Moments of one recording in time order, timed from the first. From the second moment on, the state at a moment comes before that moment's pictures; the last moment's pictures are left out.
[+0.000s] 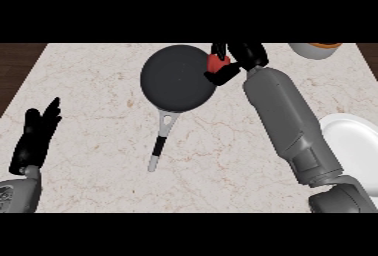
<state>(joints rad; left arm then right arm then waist) -0.16 0.33 0.15 -1.31 -0.12 0.05 0.24 -1.11 -0.06 -0.16 -0.54 0.85 -0.12 -0.26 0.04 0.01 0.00</state>
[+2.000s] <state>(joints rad) -0.30 0.28 0.08 -1.27 -0.16 0.02 0.25 -1.25 0.00 -0.42 -0.10 0.51 -0.30 -0.48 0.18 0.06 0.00</state>
